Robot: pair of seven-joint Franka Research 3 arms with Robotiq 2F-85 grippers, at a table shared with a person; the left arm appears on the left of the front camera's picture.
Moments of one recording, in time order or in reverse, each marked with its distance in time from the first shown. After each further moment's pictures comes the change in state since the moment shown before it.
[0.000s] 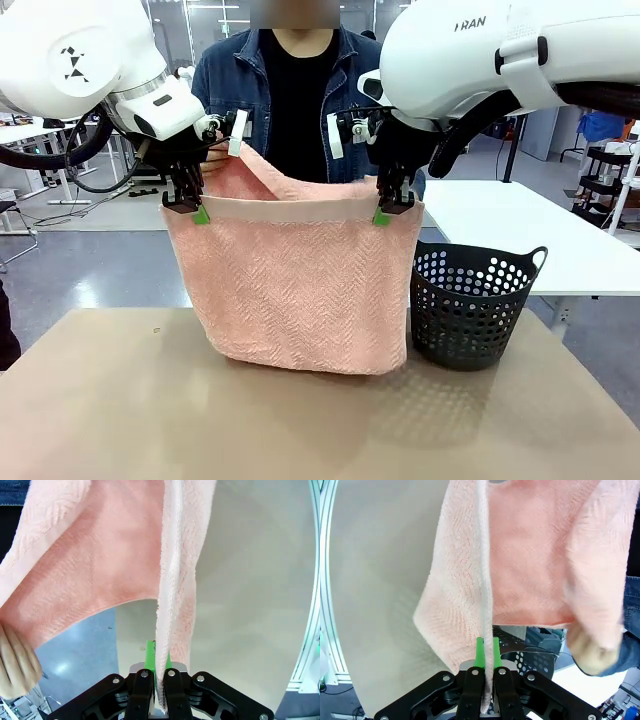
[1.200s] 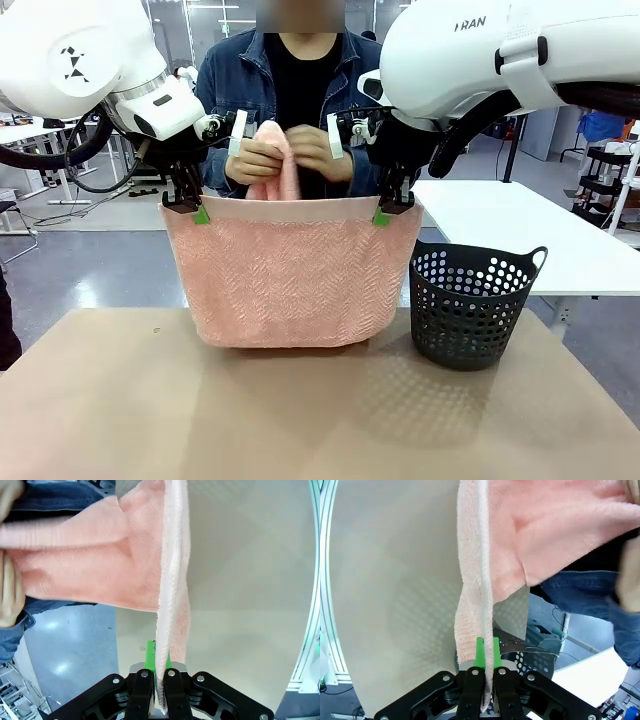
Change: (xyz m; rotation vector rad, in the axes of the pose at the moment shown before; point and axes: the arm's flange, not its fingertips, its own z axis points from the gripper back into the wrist) left arm 0.000 0.000 0.000 0.000 0.000 0.000; right arm 0.000 0.000 0.000 0.000 0.000 0.000
